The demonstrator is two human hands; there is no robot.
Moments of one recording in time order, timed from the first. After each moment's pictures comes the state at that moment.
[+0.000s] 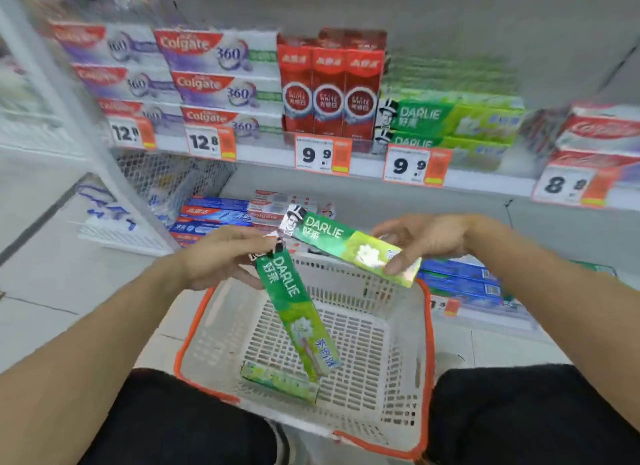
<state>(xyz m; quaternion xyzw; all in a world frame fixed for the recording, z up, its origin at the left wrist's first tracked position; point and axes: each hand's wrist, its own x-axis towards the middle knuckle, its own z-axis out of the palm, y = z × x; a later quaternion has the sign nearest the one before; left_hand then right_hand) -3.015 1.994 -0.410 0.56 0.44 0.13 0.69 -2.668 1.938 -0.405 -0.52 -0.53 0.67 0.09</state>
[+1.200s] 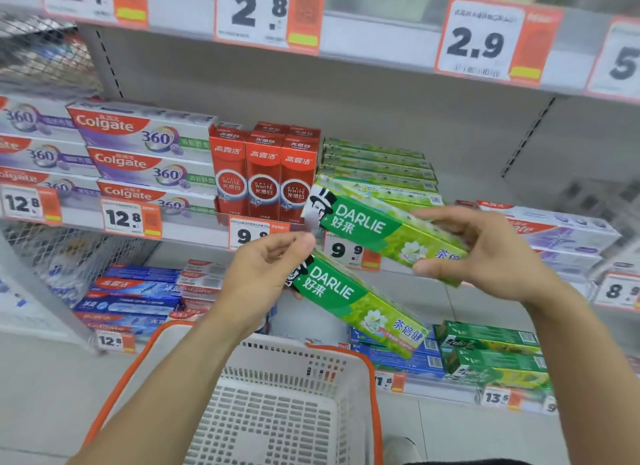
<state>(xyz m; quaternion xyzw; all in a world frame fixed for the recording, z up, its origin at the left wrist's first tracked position) -2.851 2.003 -0.364 0.55 0.36 0.41 0.63 -2.582 1.898 -0.289 -0.63 -0.63 0.25 0.38</state>
